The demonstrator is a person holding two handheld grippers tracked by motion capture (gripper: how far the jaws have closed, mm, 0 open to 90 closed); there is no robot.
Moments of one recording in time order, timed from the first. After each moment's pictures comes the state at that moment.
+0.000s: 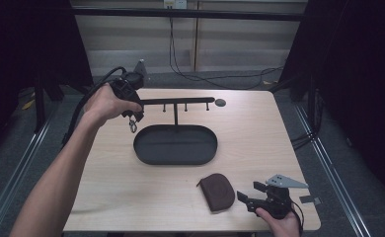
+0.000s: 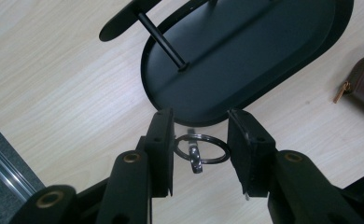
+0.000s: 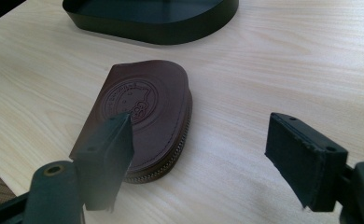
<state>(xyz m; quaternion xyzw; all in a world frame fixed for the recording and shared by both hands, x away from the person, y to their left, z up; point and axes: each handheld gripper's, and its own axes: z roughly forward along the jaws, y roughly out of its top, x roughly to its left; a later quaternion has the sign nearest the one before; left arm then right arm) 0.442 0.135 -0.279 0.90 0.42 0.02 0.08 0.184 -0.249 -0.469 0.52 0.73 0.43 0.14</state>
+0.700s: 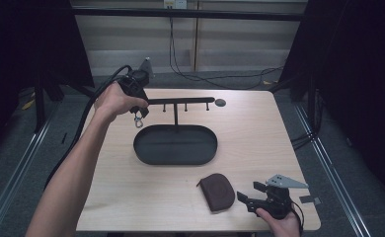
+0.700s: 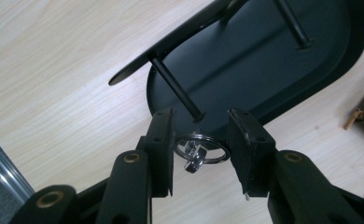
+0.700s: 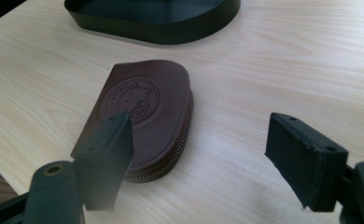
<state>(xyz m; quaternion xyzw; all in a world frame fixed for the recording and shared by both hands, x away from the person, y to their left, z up) 0.465 0.123 -0.292 0.89 0.44 0.03 0.08 0.184 -0.249 -0.468 0.51 0.73 0.43 0.14</state>
